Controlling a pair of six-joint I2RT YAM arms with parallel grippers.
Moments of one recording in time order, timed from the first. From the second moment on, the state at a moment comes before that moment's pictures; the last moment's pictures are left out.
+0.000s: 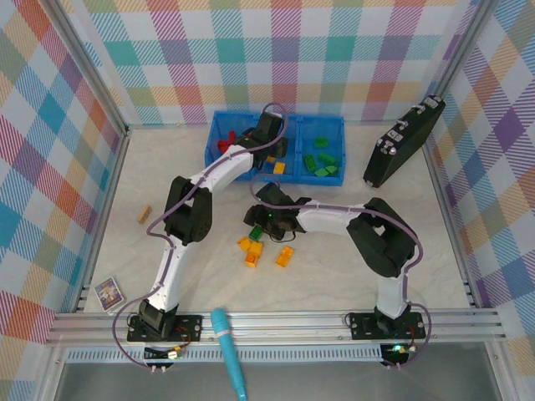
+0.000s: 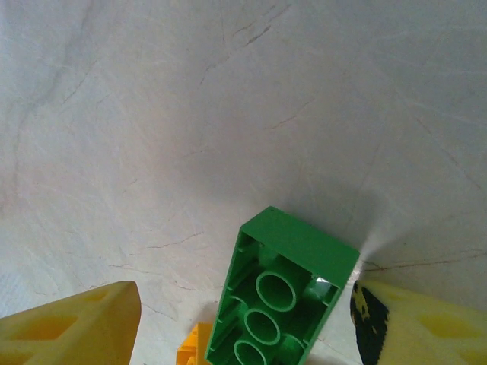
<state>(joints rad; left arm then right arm) -0.53 2.35 2.11 -0.47 -0.25 -0.19 0.85 1.91 1.19 -0.24 -0.11 1.18</state>
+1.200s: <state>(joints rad) -0.53 1.08 1.13 -0.73 -0.28 -0.33 0.87 2.04 1.43 -0.58 -0.02 0.97</state>
